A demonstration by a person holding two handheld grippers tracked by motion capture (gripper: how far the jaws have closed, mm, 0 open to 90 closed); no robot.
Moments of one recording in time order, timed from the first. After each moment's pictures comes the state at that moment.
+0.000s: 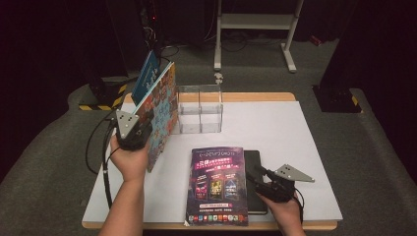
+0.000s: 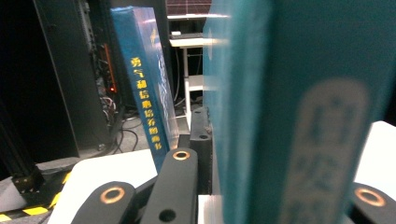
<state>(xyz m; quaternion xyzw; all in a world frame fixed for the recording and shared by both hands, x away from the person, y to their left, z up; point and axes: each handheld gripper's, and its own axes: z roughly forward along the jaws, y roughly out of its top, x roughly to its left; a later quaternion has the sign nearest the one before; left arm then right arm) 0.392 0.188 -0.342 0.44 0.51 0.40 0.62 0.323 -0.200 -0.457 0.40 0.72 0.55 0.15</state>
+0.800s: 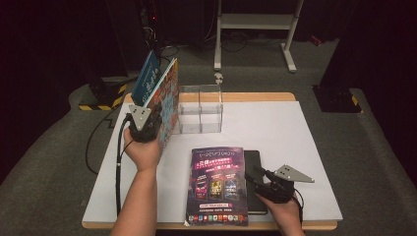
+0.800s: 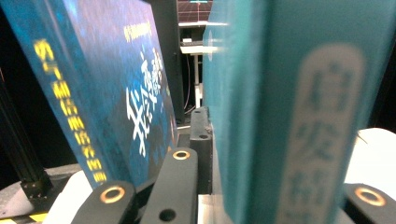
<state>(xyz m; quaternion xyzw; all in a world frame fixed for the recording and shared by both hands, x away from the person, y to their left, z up) 0.425 0.173 -0.357 0.41 0.51 0.42 0.63 0.321 -0.199 -0.457 0.40 0.72 0.55 0.15</state>
